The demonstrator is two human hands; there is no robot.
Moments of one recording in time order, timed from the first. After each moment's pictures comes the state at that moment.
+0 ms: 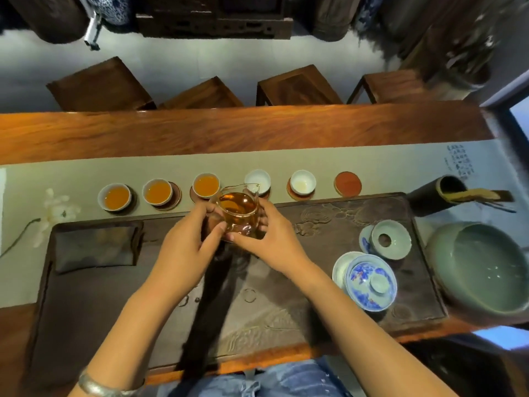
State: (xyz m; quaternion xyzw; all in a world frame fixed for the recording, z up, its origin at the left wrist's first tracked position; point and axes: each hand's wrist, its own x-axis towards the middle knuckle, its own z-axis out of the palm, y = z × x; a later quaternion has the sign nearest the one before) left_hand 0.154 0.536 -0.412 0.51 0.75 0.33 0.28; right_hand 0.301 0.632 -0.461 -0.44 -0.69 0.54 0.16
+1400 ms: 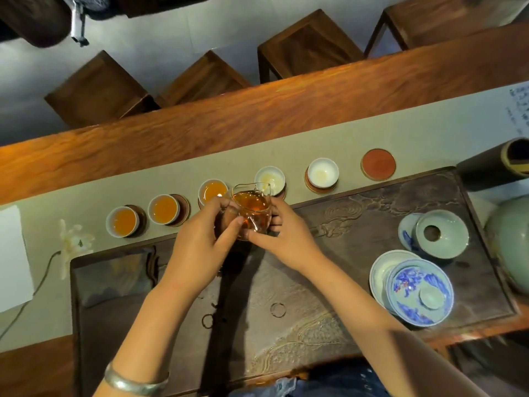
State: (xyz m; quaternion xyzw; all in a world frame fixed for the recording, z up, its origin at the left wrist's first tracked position) left_hand 0.127 0.594 -0.432 0.53 0.74 0.28 0.31; right_hand 0.280 0.659 -0.519 -0.46 -0.58 0.65 0.18
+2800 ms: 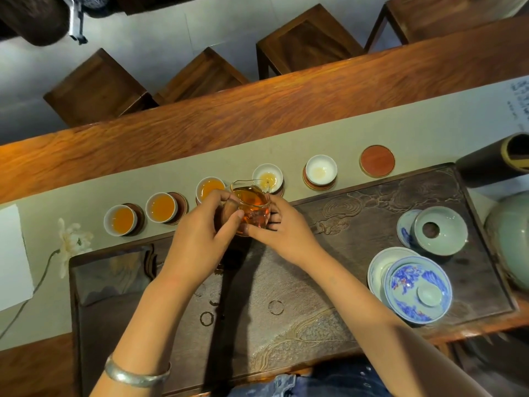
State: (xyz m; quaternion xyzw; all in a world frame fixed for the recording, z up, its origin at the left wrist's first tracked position) left_hand 0.128 0.602 -0.433 0.54 0.74 0.26 0.30; right_hand 0.278 0.664 -0.519 -0.44 -0.55 0.69 0.18
